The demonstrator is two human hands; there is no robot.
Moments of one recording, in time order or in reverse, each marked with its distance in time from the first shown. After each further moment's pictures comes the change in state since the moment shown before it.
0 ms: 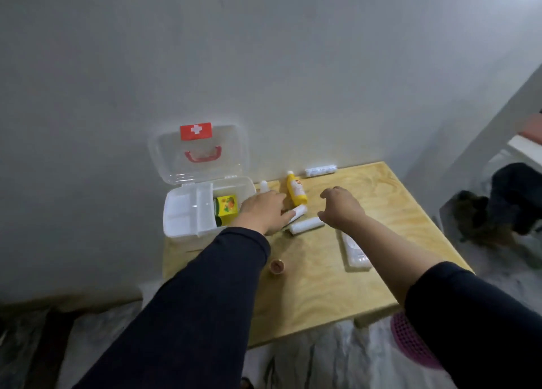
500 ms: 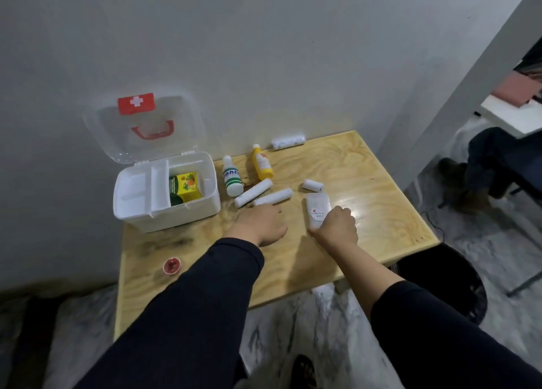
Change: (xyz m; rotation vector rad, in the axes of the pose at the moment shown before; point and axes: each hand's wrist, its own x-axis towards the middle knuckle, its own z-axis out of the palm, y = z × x) left_hand -0.005 0.072 0.064 -0.035 -0.211 0.020; right_hand -0.047 0.087 0.065 0.251 0.047 0.446
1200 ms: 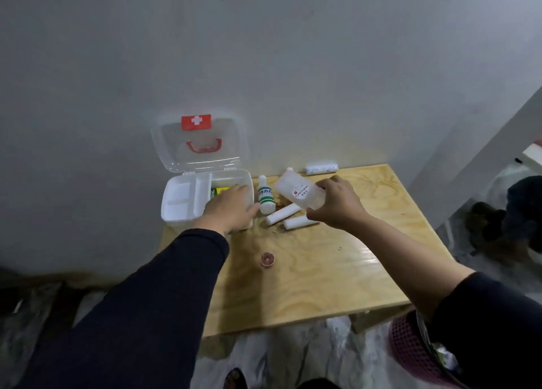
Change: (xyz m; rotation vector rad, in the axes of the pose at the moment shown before) left_hand -0.045 -0.093 -0.058 -0.086 0.307 -0.216; right_hand -0.016 -0.099 -0.069 -0.100 -0.048 -0.600
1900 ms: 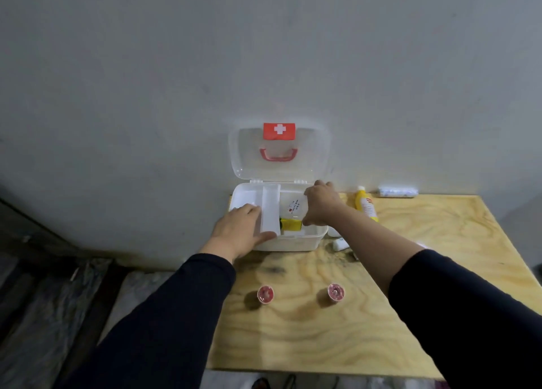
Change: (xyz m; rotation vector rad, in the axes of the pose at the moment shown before) left_hand 0.002 -0.135 0.002 0.054 -0.023 -0.069; right_hand 0.093 -0.151 0.082 -0.342 -0.268 -0.226
